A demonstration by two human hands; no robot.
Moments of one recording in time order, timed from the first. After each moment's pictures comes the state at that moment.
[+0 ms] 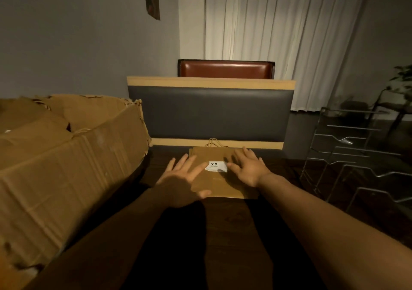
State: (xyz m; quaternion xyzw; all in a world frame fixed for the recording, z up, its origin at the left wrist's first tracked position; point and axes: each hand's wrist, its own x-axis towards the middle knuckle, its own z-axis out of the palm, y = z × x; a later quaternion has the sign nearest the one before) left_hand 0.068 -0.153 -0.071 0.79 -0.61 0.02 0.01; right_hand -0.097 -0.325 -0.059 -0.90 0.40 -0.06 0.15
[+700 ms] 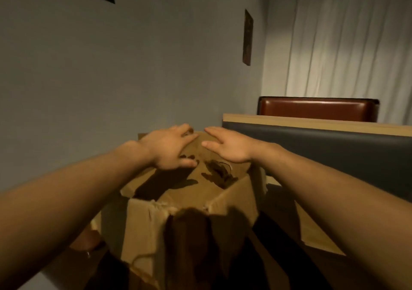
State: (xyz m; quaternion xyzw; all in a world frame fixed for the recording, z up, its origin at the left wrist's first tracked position) left_hand 0.196 0.136 0.151 0.87 -0.46 0.17 -0.10; right_hand 0.100 -0.043 0.152 -0.98 0.00 -0.11 0.14
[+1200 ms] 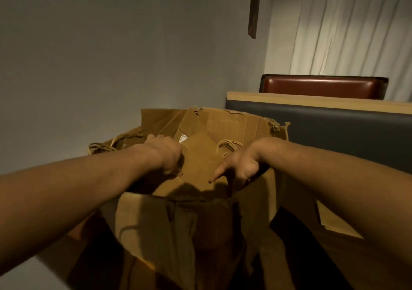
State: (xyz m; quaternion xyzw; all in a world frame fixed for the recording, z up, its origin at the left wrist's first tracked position) left_hand 0.247 0.135 0.089 0.93 -0.31 0.04 -0.17; right_hand 0.158 -0.039 0.096 -0.95 -0.01 0.30 -0.02
